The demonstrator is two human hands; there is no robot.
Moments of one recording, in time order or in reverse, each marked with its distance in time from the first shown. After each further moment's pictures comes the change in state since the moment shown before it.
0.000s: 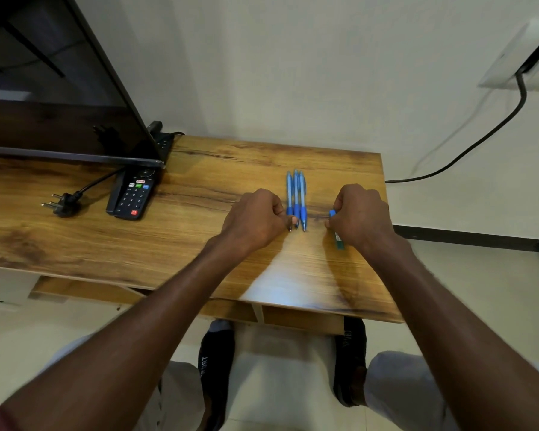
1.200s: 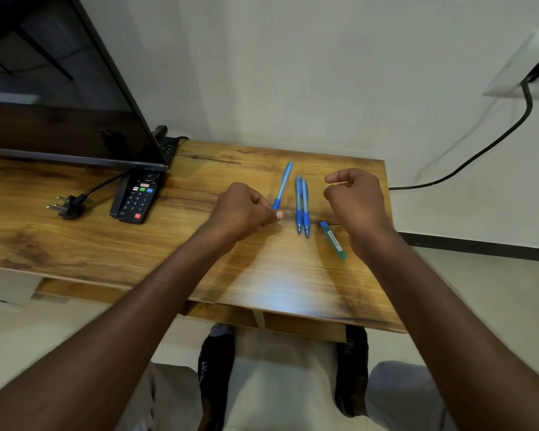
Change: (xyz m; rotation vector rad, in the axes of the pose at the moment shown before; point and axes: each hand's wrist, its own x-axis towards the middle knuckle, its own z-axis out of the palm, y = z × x) left_hand 0.001 -0.010 -0.032 -0.437 -0.024 -0.202; right_hand -0.010 -0.033 -0.017 0.796 0.121 0.138
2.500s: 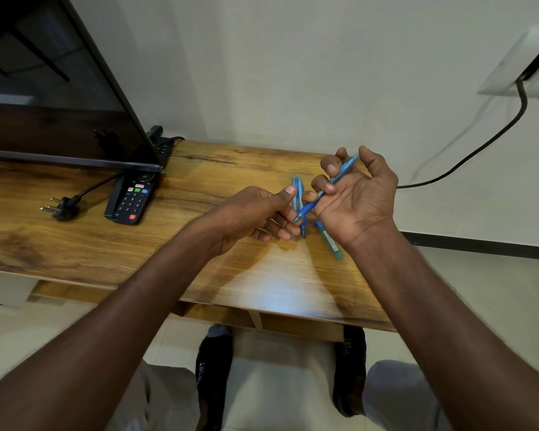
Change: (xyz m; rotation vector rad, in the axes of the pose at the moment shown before) left_hand -0.015 0.024 0.001 -0.162 -0.389 -0.018; right_hand 0.000 -0.009 -0.003 1.299 -0.449 0.256
